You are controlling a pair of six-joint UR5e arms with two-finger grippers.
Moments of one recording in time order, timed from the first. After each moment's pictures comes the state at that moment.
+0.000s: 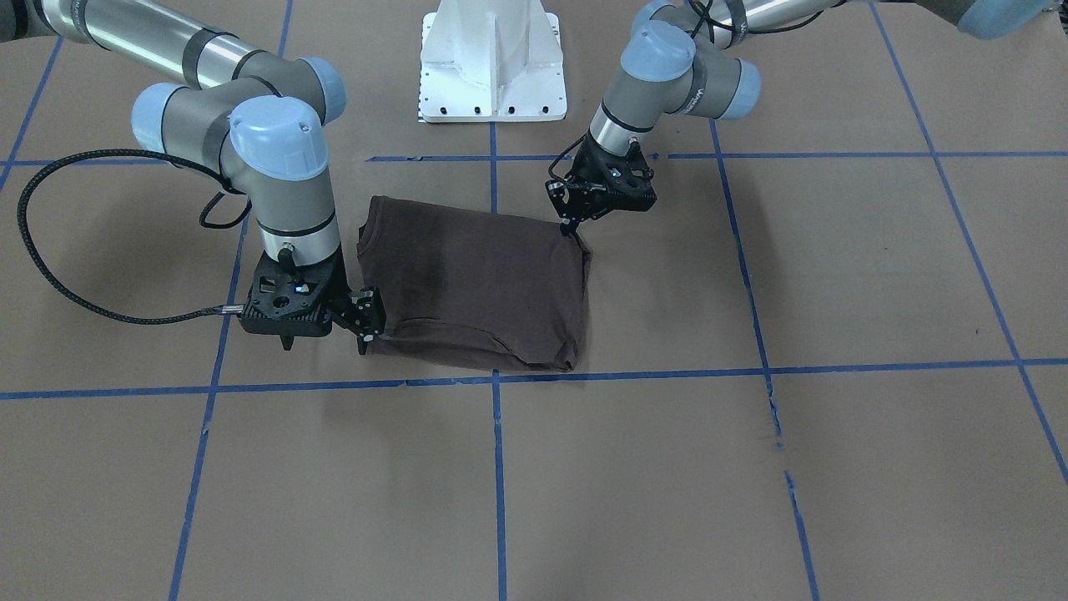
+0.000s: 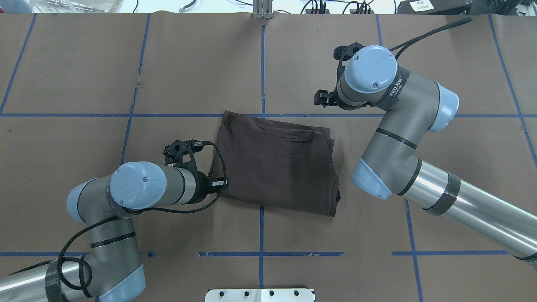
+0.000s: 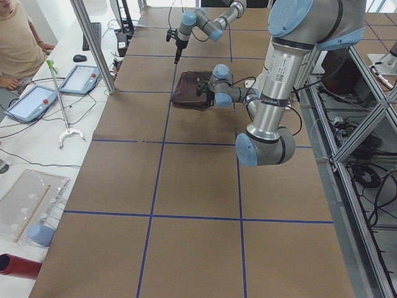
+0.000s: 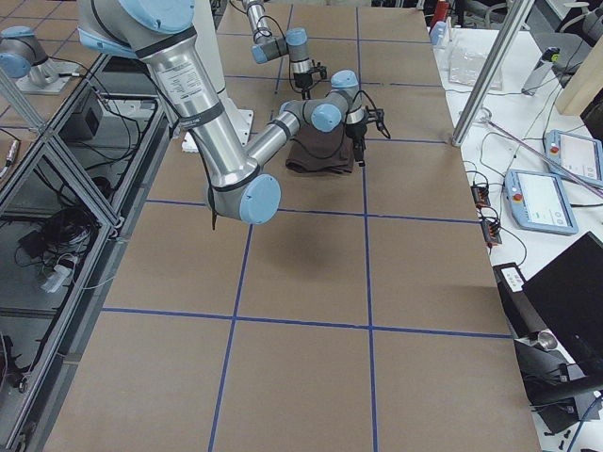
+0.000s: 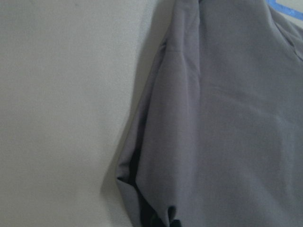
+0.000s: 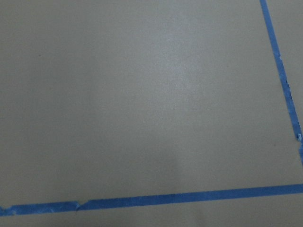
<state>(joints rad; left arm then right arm) -0.37 -1.96 -1.77 -2.10 -1.68 -1.51 0.69 -0.99 1.63 -1.48 1.70 1.13</state>
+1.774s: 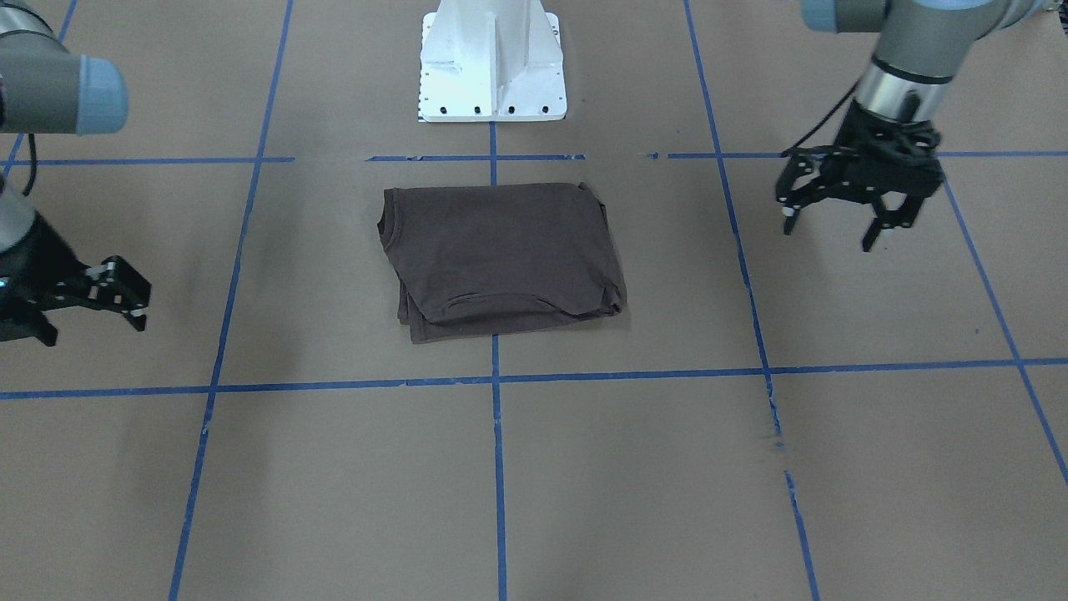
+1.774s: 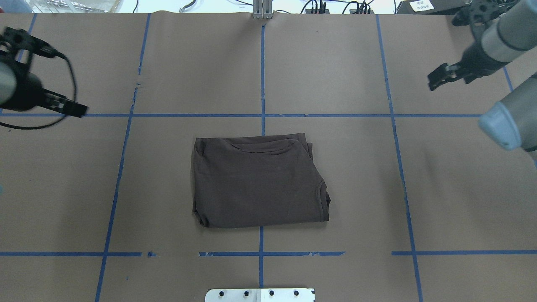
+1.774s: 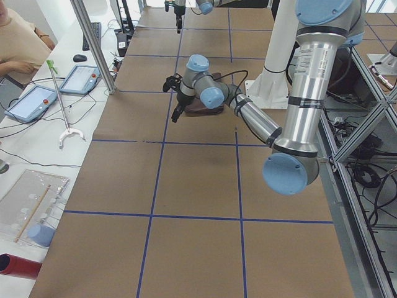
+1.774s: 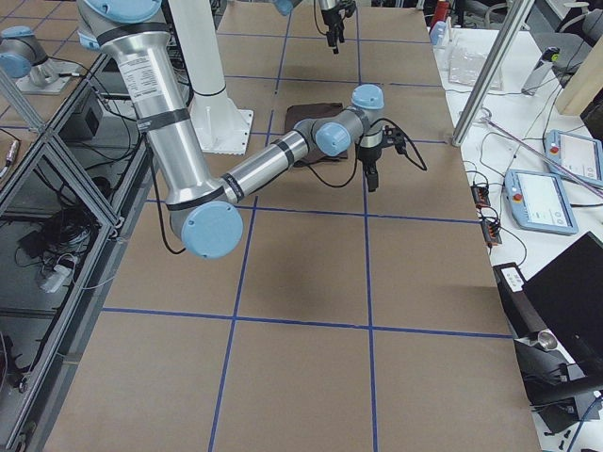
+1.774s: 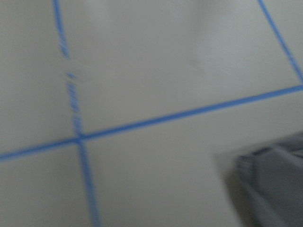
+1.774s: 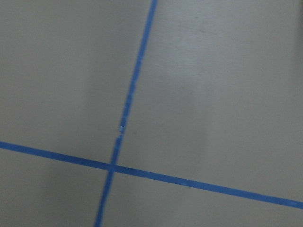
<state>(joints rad) -1.01 -1.65 -2.07 -1.77 -1.96 -0.46 1.13 -1.31 1.79 -1.52 2.14 0.47</state>
